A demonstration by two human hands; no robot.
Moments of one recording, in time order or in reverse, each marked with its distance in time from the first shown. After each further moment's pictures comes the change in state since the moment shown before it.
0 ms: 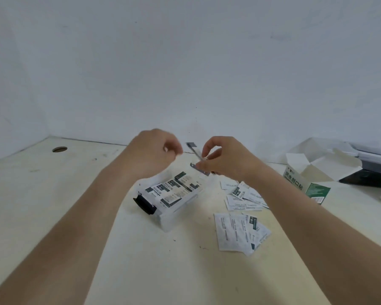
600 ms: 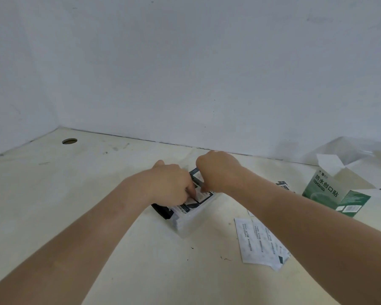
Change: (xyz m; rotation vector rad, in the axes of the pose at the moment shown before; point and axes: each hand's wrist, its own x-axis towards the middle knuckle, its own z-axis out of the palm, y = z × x) left_hand 0.007 -0.046 0.049 0.445 -0.640 0.131; right_hand 0.062 0.006 0.073 -1.132 -0.145 -0.213
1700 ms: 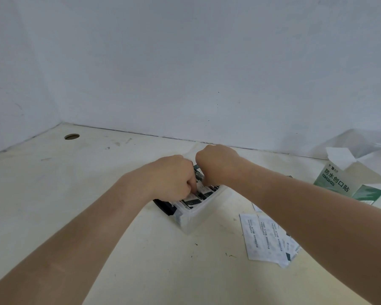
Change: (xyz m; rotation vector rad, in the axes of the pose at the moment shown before) left_hand -0.002 -0.005 0.001 -0.131 0.081 0.012; right_hand 0.015 -0.003 0.004 -0.054 -0.034 -0.004
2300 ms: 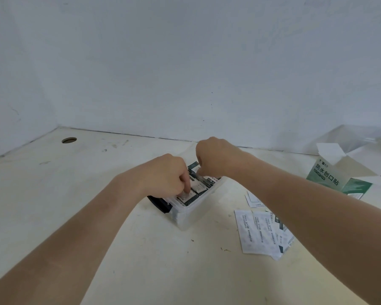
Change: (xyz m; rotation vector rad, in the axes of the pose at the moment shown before) left_hand -0.016 0.014 -0.012 -0.186 0.006 -0.144; right_hand -0.013 0.010 -0.015 0.224 0.037 0.031
